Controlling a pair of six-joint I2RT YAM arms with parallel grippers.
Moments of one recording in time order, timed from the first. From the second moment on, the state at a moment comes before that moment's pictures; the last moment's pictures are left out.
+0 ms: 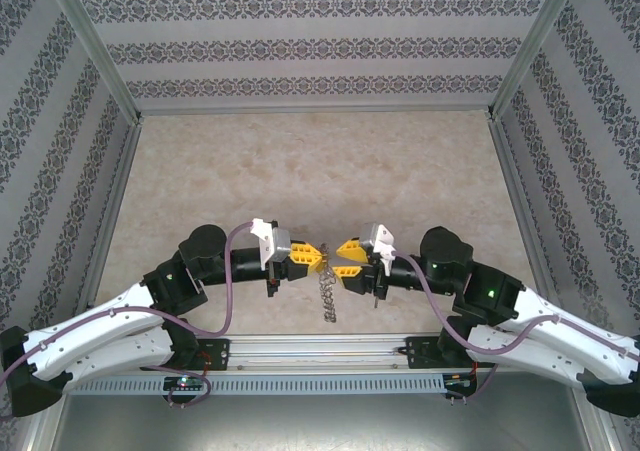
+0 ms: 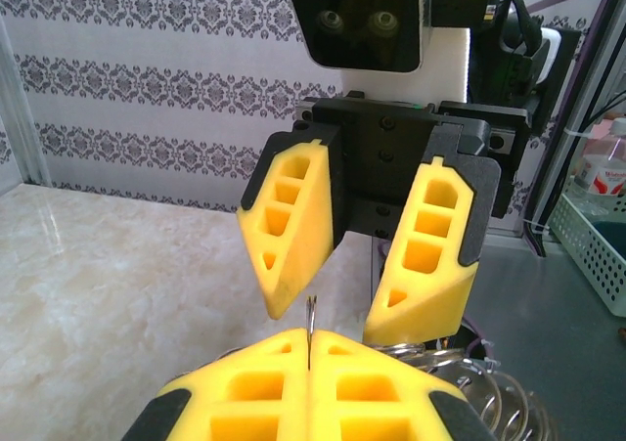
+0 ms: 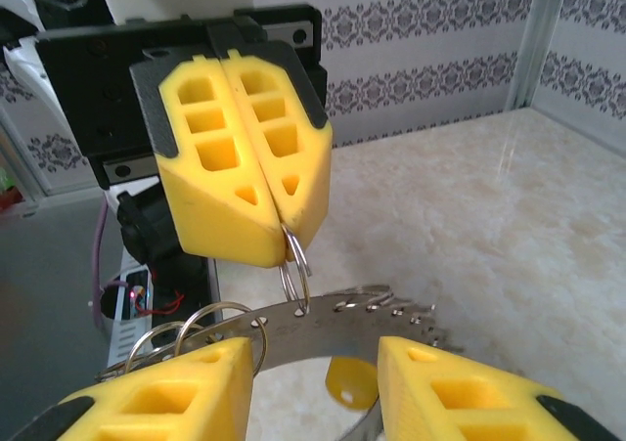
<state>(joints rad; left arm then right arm) -0.95 0.79 0.69 0.05 0.42 -0.04 1.05 0.64 0.73 -0.29 -0.25 0.03</state>
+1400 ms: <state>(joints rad) -0.61 1.07 0.64 0.94 0.88 -0.73 1.02 0.71 0.64 0.05 -0.25 -0.11</state>
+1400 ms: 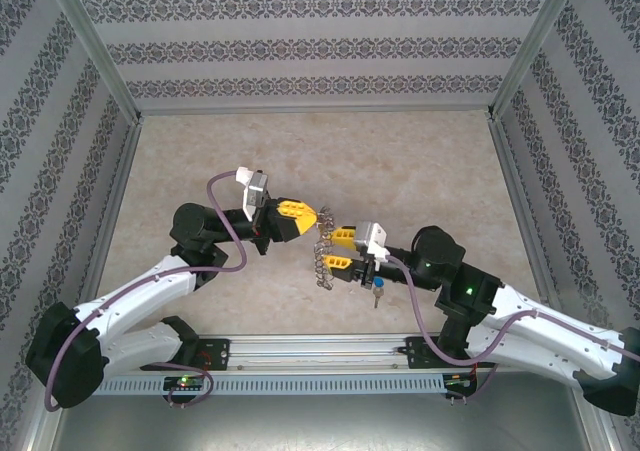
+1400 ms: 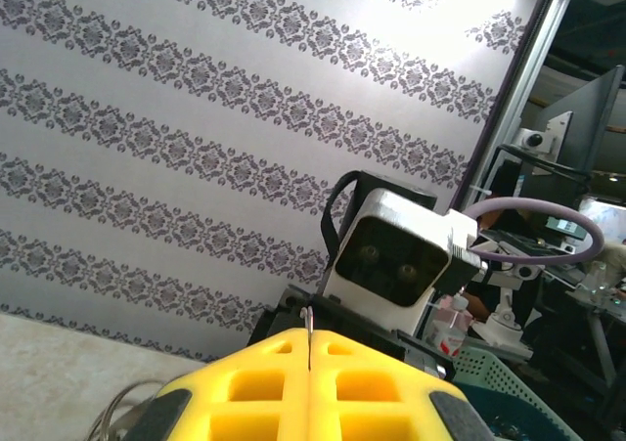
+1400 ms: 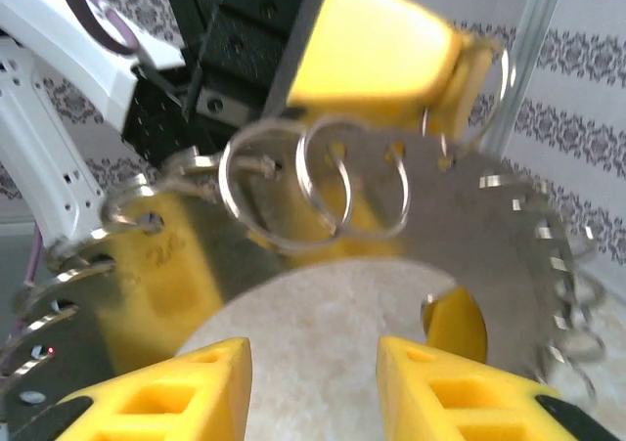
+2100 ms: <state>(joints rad) -0.60 1.08 0.64 1.05 0.92 -0.81 1.02 0.72 0.64 0.15 -0.30 -0.11</state>
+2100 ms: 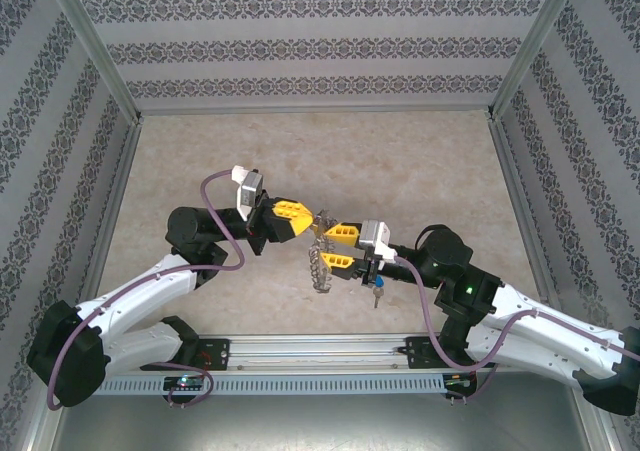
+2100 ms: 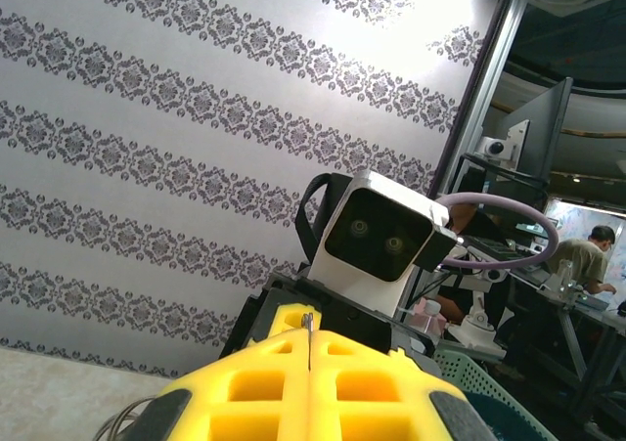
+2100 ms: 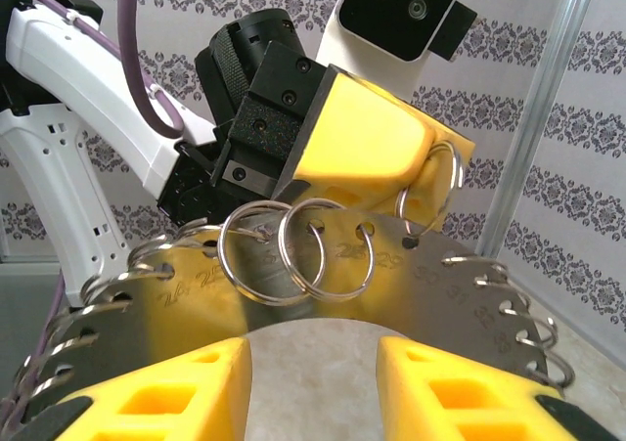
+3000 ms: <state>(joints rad) -0.60 0.99 0.64 0.85 0.92 -0.69 1.02 0.66 0.64 0.14 -0.29 -0.10</state>
